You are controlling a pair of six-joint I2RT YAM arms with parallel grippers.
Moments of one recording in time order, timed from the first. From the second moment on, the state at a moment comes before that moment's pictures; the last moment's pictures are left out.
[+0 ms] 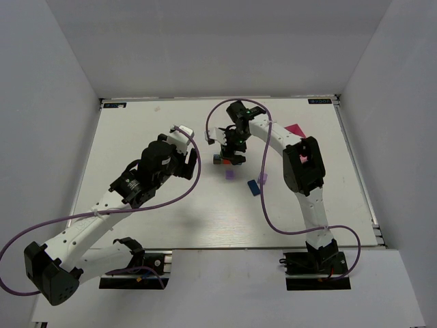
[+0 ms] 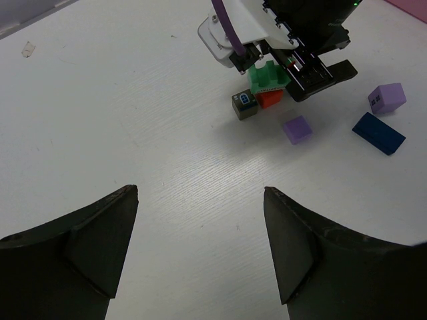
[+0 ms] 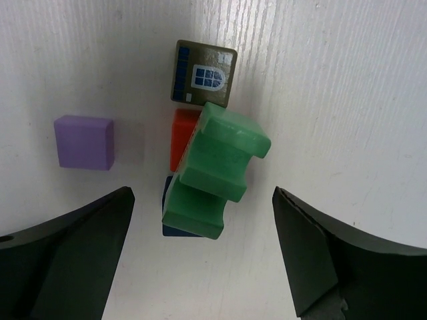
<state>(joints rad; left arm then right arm) -0.68 1.00 0.92 -0.34 -0.23 0.01 0.56 2.26 1.96 -0.98 -0.39 -1.13</state>
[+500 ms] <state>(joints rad) -0.68 1.00 0.92 -0.34 -0.23 0.01 0.56 2.23 1.90 -0.93 -0.39 -1.12</state>
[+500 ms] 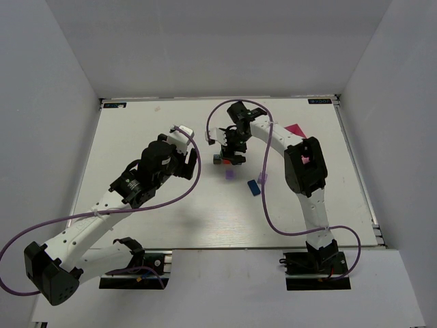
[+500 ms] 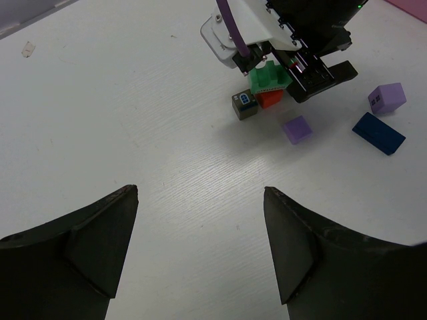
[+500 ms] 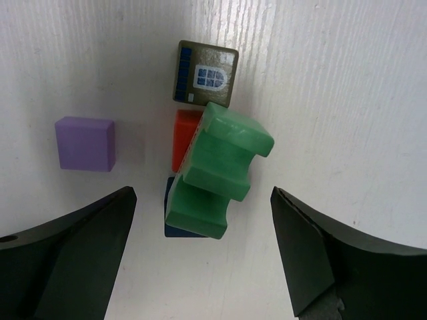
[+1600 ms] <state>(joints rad) -0.68 1.00 0.92 -0.34 -0.23 0.01 0.56 2.22 1.90 -0.92 -0.42 -1.11</state>
